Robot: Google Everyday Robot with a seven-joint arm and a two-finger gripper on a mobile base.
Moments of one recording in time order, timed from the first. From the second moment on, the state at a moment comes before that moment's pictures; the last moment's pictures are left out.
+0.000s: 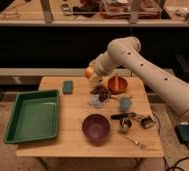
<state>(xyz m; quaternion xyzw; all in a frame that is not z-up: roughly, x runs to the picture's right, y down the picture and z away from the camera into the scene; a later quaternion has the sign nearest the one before) 0.001 -0.080 0.723 0.24 -0.15 -0.96 0.08</state>
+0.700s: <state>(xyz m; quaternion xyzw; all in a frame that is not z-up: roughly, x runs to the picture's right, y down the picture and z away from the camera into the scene) 0.028 -0.070 0.732 0.21 -0.16 -0.96 0.12</state>
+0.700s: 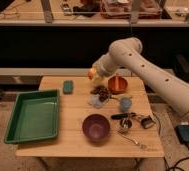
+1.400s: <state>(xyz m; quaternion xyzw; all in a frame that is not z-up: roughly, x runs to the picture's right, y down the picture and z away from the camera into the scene) 0.153 0.042 0.666 0.14 -0.22 -0.93 0.24</state>
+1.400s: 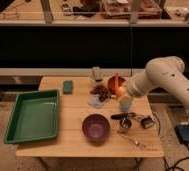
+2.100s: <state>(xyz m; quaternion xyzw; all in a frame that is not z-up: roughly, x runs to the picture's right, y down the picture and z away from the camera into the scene) 0.155 0.049 0.668 0.12 -0.24 -0.93 0.26</state>
